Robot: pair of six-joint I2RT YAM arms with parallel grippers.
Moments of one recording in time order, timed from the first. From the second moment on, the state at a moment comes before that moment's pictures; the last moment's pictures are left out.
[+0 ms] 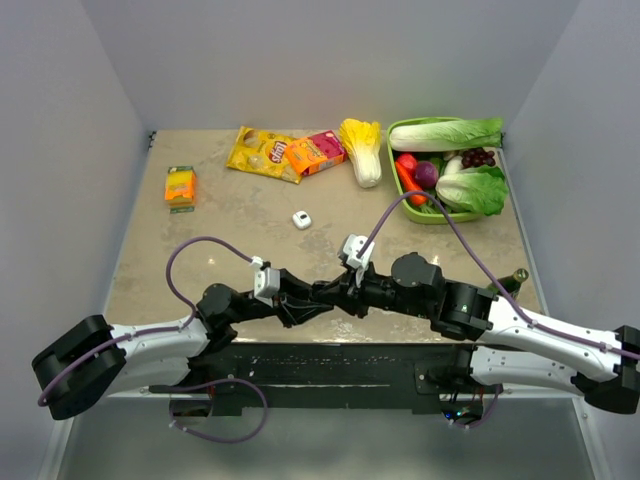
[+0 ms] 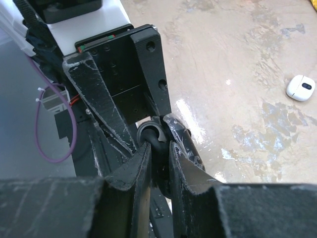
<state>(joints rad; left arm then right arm) -0.91 1.07 0.17 1.19 0.52 -0.29 1.17 0.89 0.84 -0.23 -0.01 0.12</state>
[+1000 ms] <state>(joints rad) -0.91 1.07 0.17 1.19 0.47 -0.28 1.19 0.90 0.84 -0.24 0.03 0.12</state>
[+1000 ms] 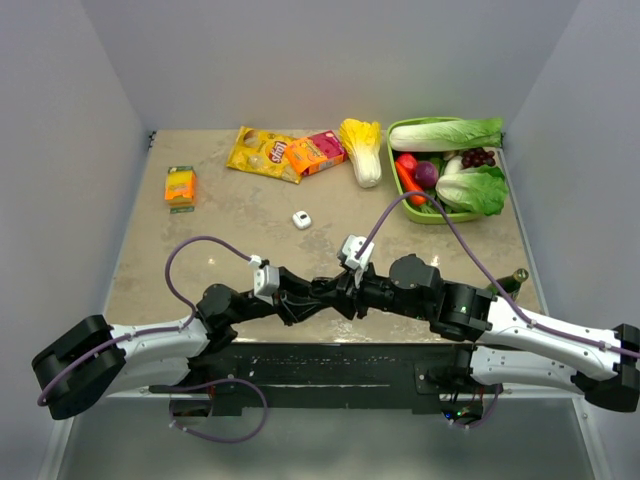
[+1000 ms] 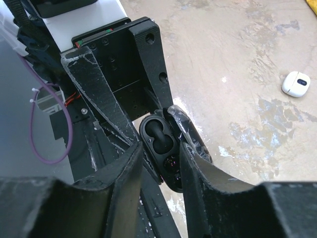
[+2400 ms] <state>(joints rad) -0.91 0.62 0.05 0.99 0.34 -0.25 1.18 1.37 0.62 0.09 0.19 0.30</state>
